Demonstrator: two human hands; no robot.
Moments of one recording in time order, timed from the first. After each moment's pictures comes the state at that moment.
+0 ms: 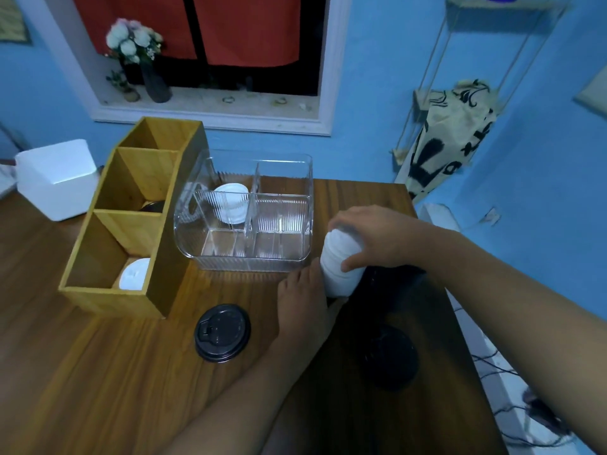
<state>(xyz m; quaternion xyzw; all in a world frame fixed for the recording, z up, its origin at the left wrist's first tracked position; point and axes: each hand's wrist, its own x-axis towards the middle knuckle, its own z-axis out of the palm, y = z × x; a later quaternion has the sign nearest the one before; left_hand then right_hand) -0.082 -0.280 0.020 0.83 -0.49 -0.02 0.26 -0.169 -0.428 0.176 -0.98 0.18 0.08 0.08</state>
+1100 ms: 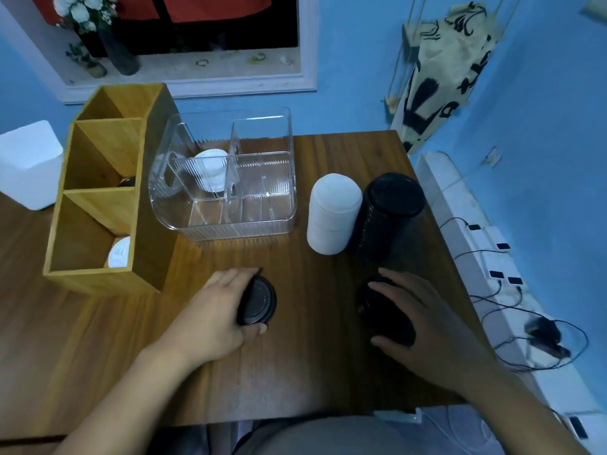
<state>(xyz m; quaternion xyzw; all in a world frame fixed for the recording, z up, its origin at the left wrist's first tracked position) -0.003 -0.151 0.059 0.76 -0.62 -0.15 0.11 -0.330 -0.298 0.059 -0.92 0.32 -0.09 0.20</state>
